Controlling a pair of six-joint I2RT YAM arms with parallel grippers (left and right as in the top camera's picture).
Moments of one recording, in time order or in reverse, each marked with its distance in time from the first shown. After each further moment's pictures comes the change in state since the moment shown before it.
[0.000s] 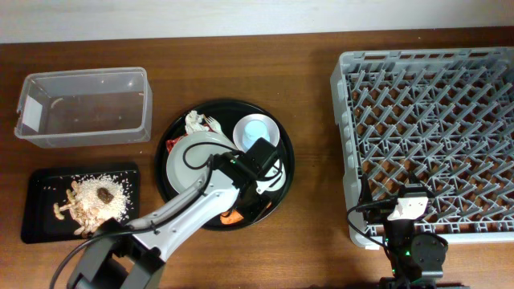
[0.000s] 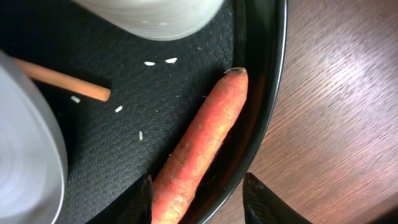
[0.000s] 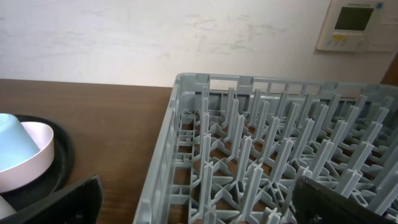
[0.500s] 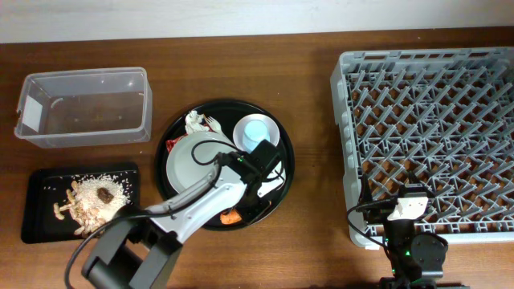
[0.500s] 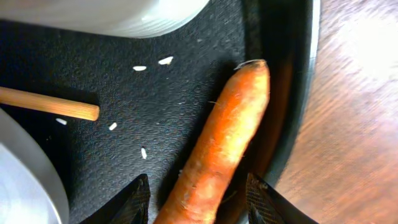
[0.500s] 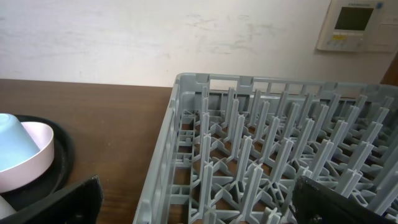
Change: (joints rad) left arm 0.000 0.082 -0.001 0.019 -0.040 0.131; right arm 0.000 0.000 0.000 0.000 0.000 0.000
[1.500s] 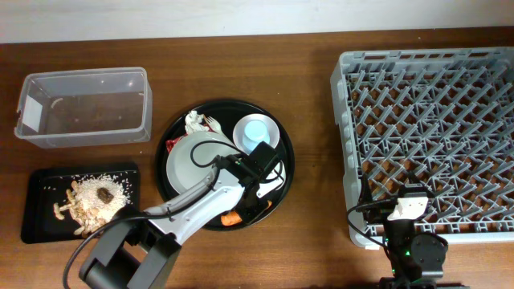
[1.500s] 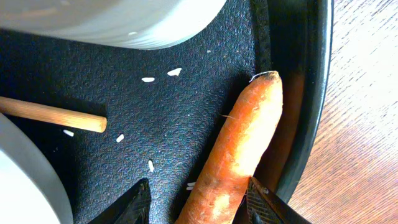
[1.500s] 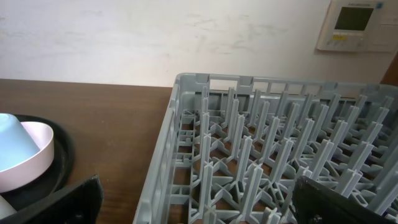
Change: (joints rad) left arm 0.000 -0.011 -0.040 0.055 -0.008 0.008; right arm 0.000 0.000 0.000 0.000 0.000 0.000
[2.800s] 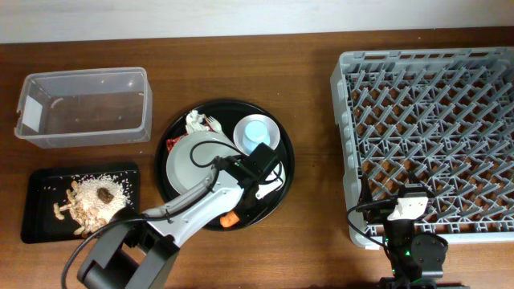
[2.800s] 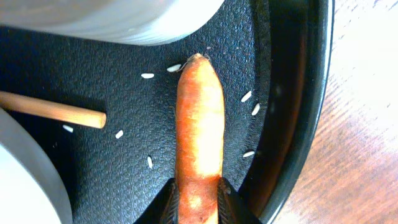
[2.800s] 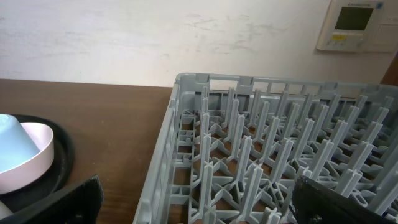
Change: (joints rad) left arm 0.000 -0.011 -0.010 -0.018 -0.009 0.012; right arm 0.000 0.000 0.000 0.000 0.000 0.001
